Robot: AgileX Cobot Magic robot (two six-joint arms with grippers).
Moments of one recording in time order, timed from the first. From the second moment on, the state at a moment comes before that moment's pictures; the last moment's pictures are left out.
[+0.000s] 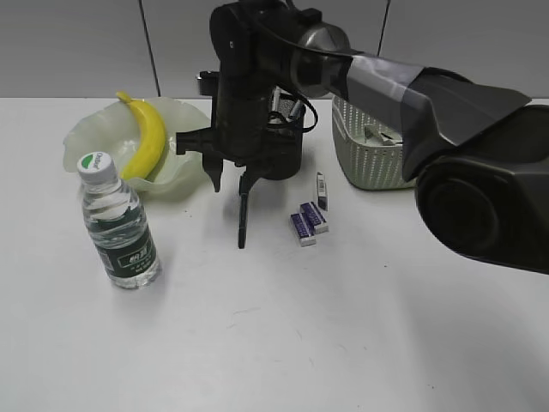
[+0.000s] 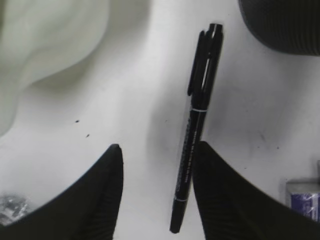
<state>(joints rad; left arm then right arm) -0.56 -0.01 -0.54 0.15 1.07 -0.26 0.70 2.61 -2.42 0.06 1.21 0.54</state>
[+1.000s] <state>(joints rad) -0.56 -0.01 -0.54 0.15 1.07 -0.26 0.70 2.68 -2.42 0.08 1.21 0.45</state>
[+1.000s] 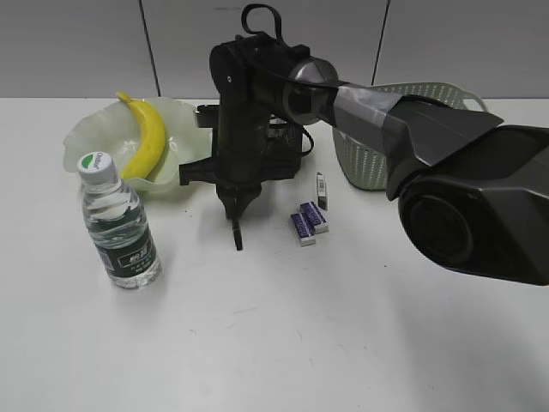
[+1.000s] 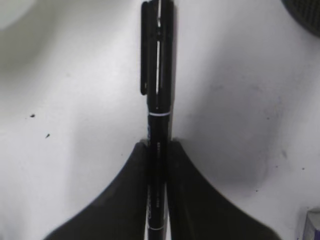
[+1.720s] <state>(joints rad) -0.56 -0.01 -0.54 0.15 1.07 -0.26 0.70 2.43 -2.42 -0.05 1.21 0.44</state>
